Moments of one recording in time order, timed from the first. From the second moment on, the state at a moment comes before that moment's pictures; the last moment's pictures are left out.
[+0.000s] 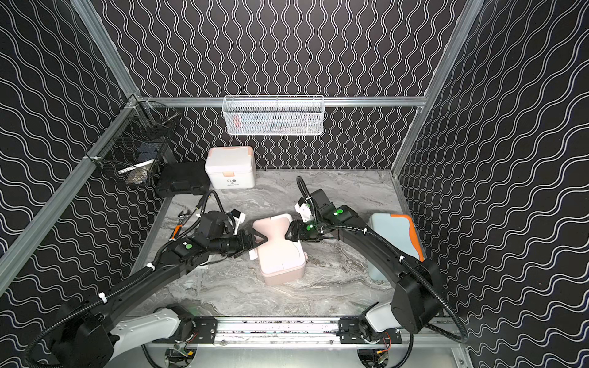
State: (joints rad) left arm -0.48 1.11 0.76 -0.33 0.46 -0.89; right arm 0.60 1.45 1.20 -0.78 -0.39 0.47
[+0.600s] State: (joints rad) left arm -0.48 1.09 0.76 -0.32 0.50 -0.95; right arm 0.61 1.46 1.20 -0.78 -0.39 0.50
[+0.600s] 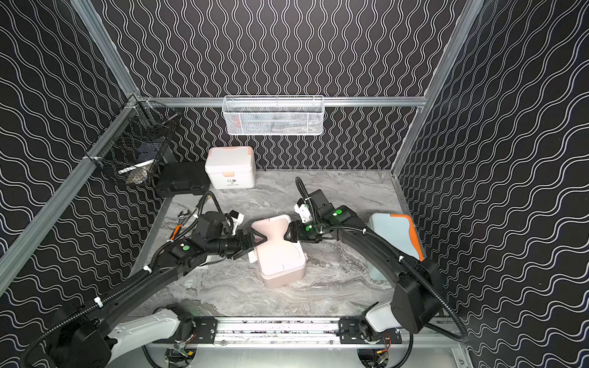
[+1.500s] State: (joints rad) left arm -0.56 1.31 1.12 -0.19 0.59 -1.02; right arm 0.46 1.18 1.20 -0.76 -0.27 0.60
